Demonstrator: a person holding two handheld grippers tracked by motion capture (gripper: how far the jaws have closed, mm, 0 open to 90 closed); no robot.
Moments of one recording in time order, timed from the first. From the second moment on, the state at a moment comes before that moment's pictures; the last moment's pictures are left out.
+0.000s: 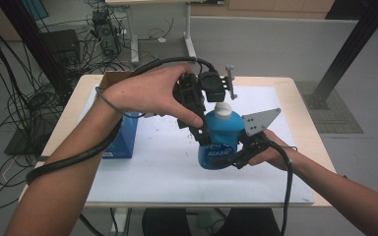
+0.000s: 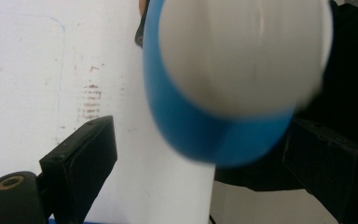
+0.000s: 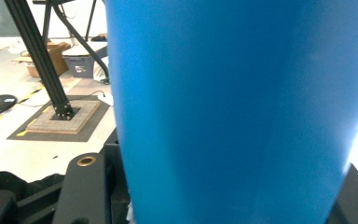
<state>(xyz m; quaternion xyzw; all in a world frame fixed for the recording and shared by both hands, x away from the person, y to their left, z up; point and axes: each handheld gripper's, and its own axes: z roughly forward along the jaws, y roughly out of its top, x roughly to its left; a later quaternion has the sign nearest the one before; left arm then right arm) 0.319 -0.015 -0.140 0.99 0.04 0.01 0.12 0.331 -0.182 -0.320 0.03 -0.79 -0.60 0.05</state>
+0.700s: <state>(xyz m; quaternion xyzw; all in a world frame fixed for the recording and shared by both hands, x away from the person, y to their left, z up) 0.313 -0.028 -0.141 0.99 0.02 0.02 0.12 0.330 -0.169 -0.317 0.04 -0.79 -0.61 0.05</state>
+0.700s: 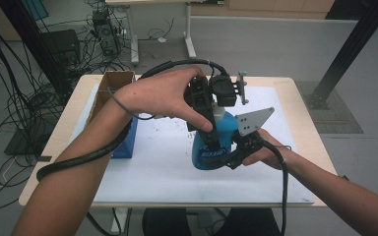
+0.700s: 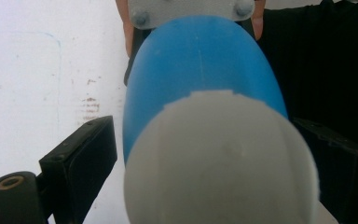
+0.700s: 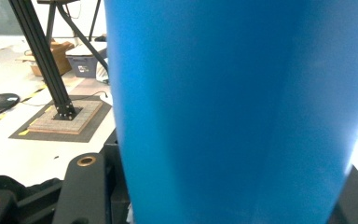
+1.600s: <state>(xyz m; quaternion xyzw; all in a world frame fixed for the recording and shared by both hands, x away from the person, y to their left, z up) 0.311 -0.027 -0.138 0.99 0.02 0.02 0.12 0.327 -0.168 -0.315 0.04 -0.79 -0.60 0.05</state>
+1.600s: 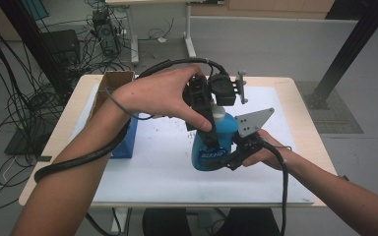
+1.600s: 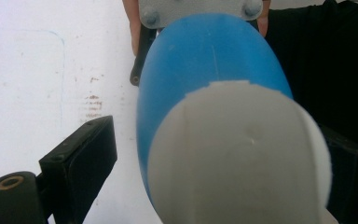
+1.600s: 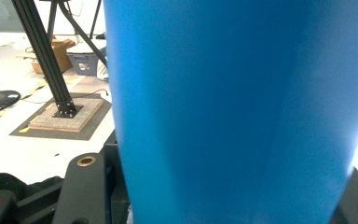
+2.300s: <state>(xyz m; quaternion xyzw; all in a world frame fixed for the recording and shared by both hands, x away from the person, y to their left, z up) 0.311 -0.028 -0.137 0.99 0.02 0.02 0.11 0.326 -0.170 -0.314 0.04 -0.79 -0.61 0.05</state>
